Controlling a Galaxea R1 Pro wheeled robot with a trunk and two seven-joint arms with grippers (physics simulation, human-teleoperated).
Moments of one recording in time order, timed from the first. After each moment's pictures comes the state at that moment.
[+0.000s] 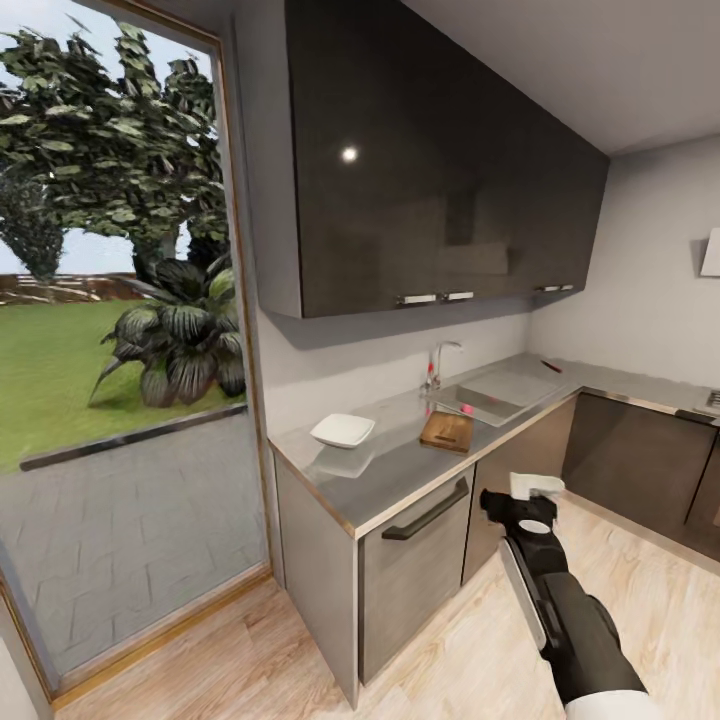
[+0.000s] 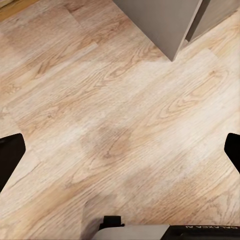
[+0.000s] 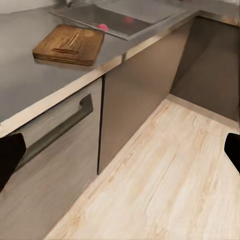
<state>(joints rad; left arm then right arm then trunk) 0.00 0.00 0.01 -0.37 0.01 -0.29 0.00 -0.44 0.01 0.00 -1.29 0.01 0.56 -0.35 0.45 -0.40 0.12</state>
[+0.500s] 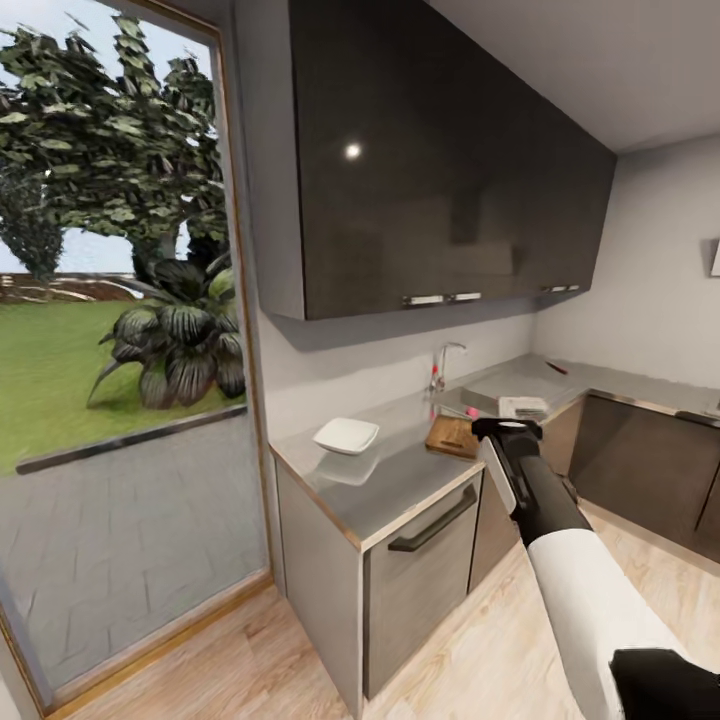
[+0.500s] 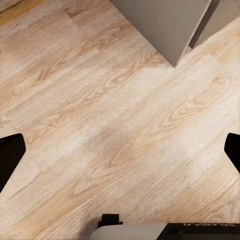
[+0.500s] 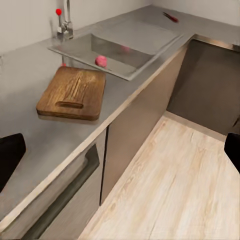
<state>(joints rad) 0.00 0.00 0.01 -0.37 0.01 -0.29 0.00 -0.87 0.02 0.00 -0.96 0.00 0.65 -0.41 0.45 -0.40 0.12</state>
